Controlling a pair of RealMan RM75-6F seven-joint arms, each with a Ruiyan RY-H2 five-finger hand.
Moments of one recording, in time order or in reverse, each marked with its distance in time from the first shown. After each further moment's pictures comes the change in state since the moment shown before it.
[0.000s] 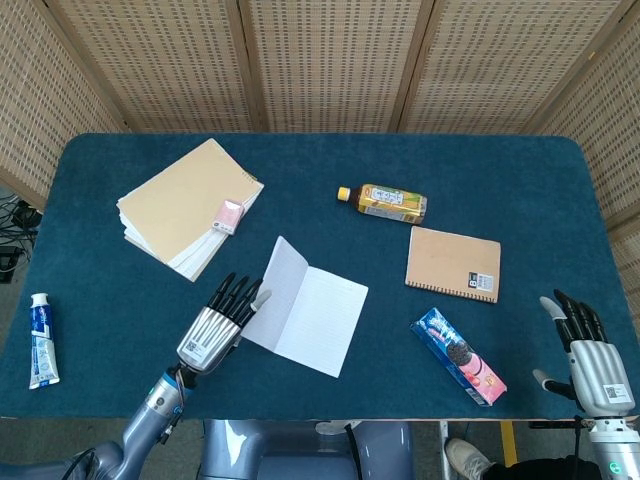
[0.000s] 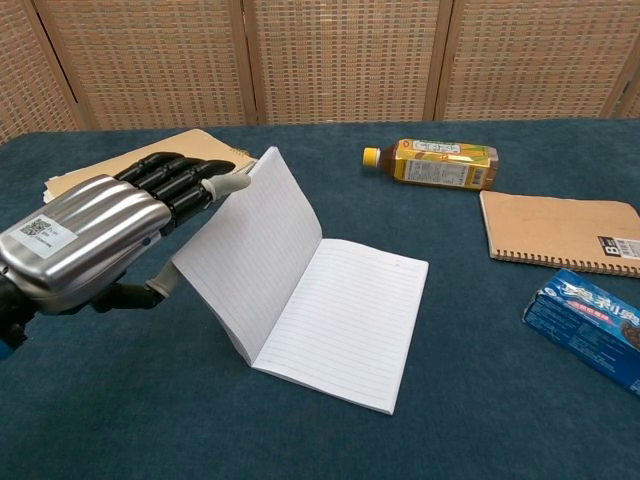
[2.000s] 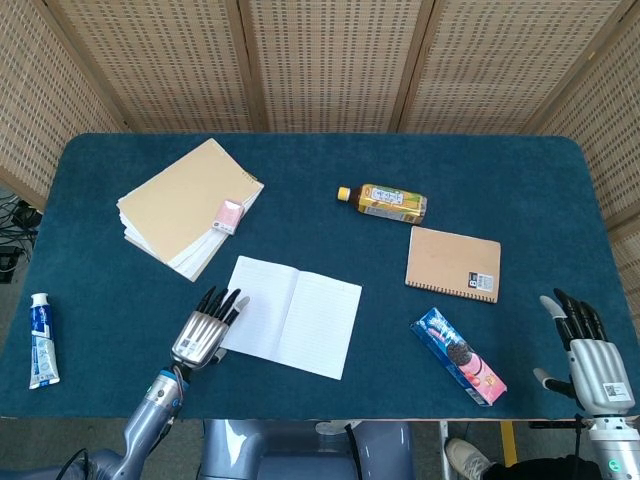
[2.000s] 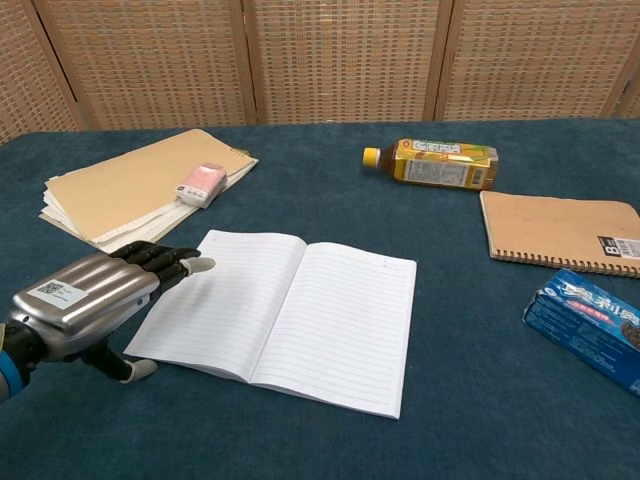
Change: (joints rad) left arm 0.040 -0.011 -0.030 0.012 -0.278 -0.238 0.065; right arm 0.004 -0.004 0.004 0.006 0.008 -0.008 -0.007
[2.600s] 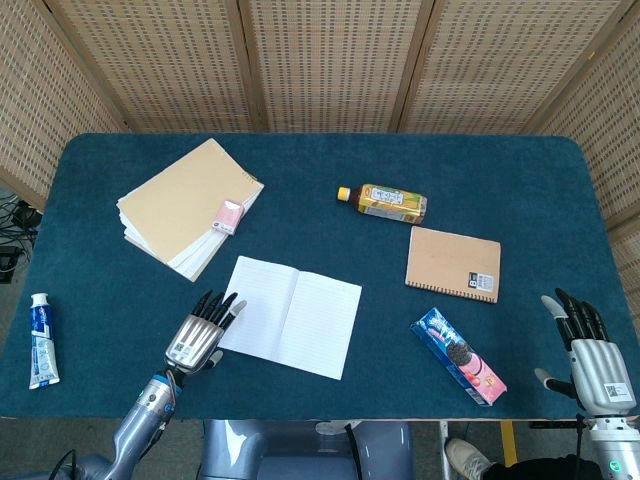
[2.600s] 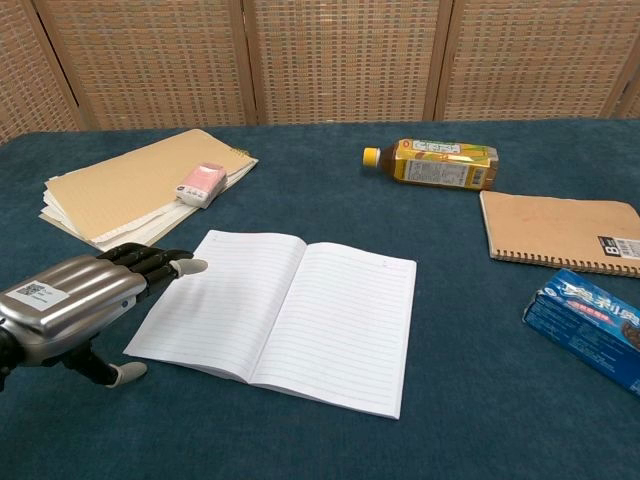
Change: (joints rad) left arm 0.025 0.060 0.012 -0.070 0.028 -0.013 -0.030; right arm -0.002 0.001 0.001 -0.001 0.001 0.005 -0.007
